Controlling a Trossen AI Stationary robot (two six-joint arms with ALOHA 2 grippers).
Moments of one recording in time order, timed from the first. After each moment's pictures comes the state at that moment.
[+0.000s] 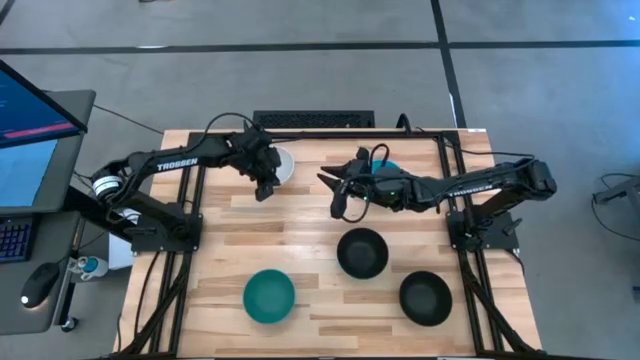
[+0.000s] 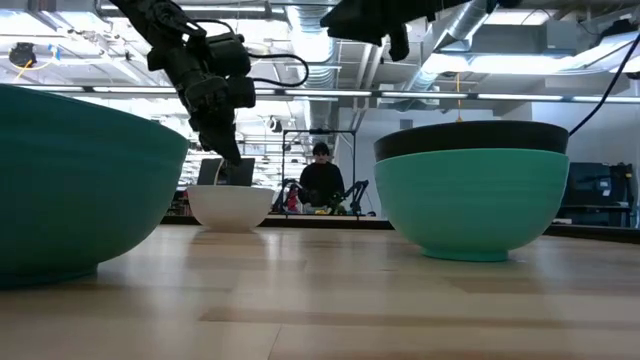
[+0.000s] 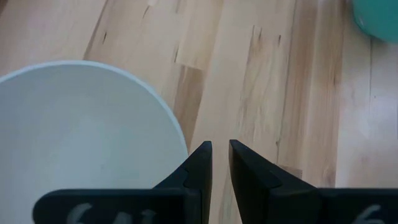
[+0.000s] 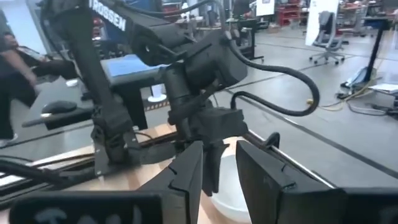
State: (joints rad) left arm 0.58 1.41 0.93 -0.55 0.33 0.22; right arm 0.04 1.46 0.98 0.38 0.42 0.09
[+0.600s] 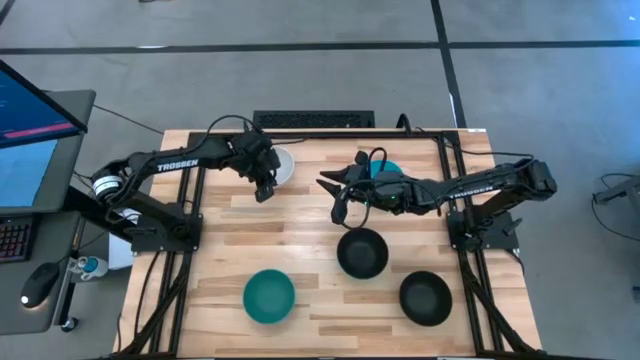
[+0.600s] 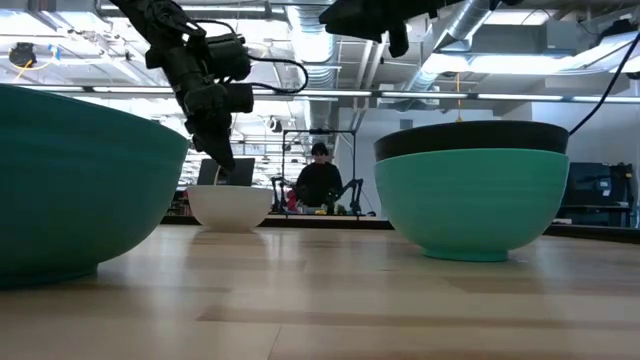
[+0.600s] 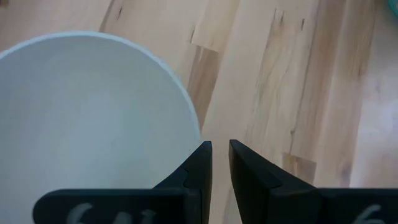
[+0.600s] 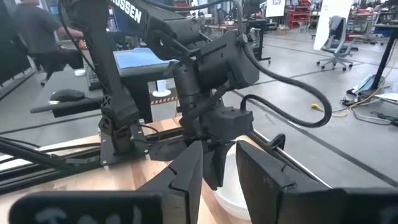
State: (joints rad) left arm 0.56 1.41 0.92 -0.58 0.24 0.17; right arm 0.06 1.46 0.98 0.37 0.42 0.04
